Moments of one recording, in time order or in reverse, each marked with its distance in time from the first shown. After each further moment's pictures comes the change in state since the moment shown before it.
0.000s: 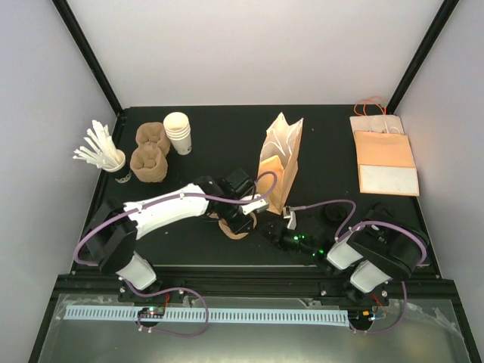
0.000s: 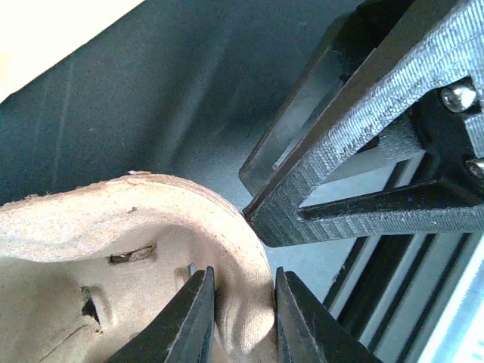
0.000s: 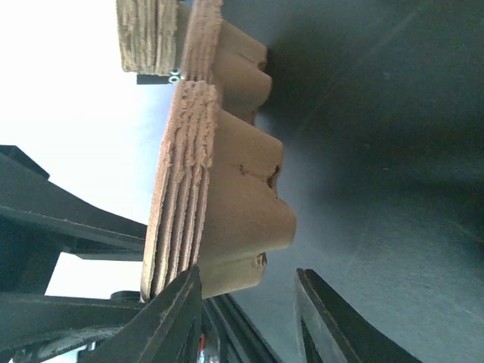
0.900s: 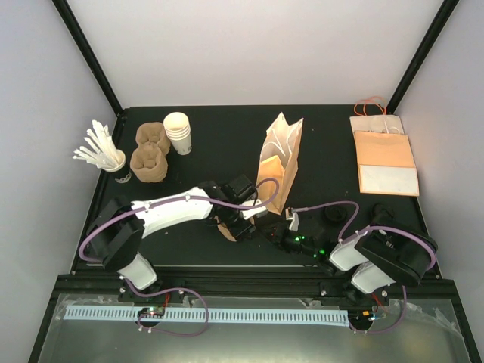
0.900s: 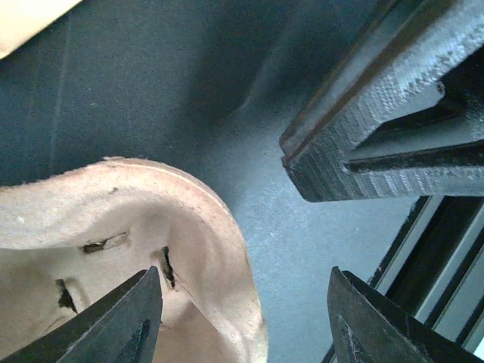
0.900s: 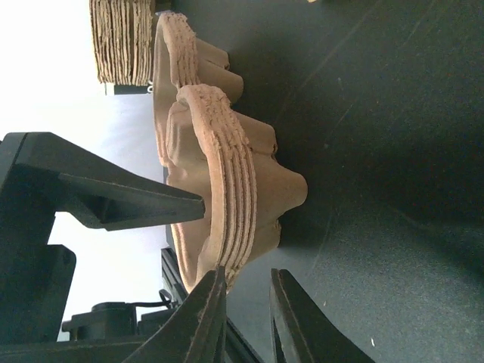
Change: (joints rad) left arm -0.006 0.010 -0.049 0.029 -0.039 -0.010; right arm 0.004 -0.071 -0.010 -0.100 0.037 0.001
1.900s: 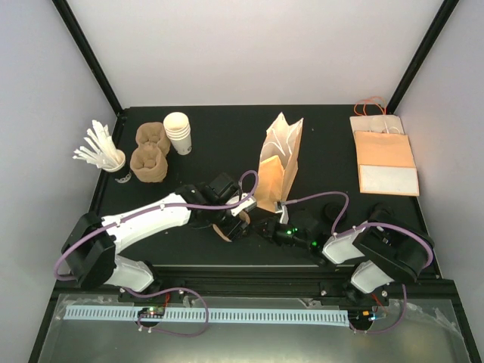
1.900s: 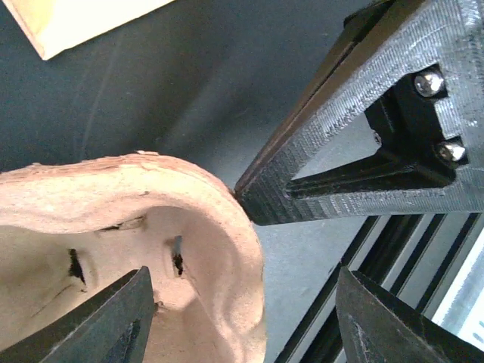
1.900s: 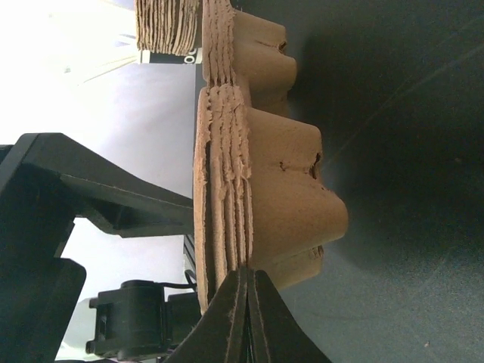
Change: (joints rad) left arm 0.053 -0.198 -0.110 0.049 0.060 -0.120; right arm 0.002 0.026 0.122 -0.038 -0.100 -0.039
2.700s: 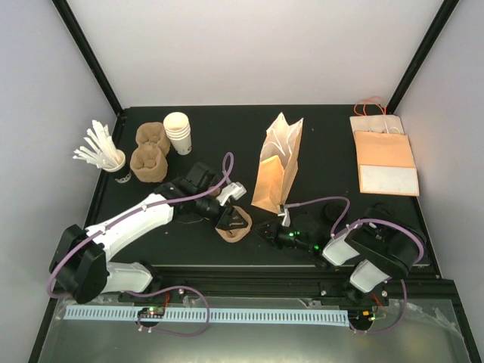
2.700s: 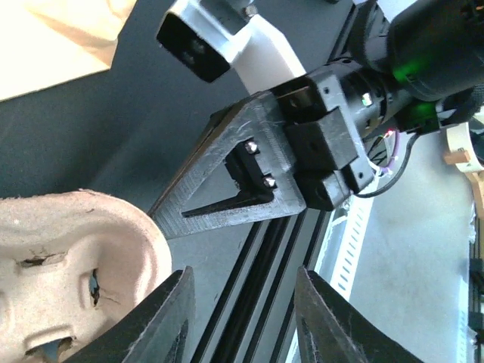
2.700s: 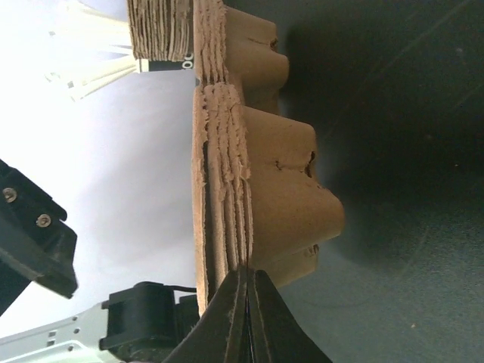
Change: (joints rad) left arm 0.202 -0.118 -0.090 0.144 0.459 -0.036; right arm 0.000 0.067 -0.049 0.143 0.007 0.094
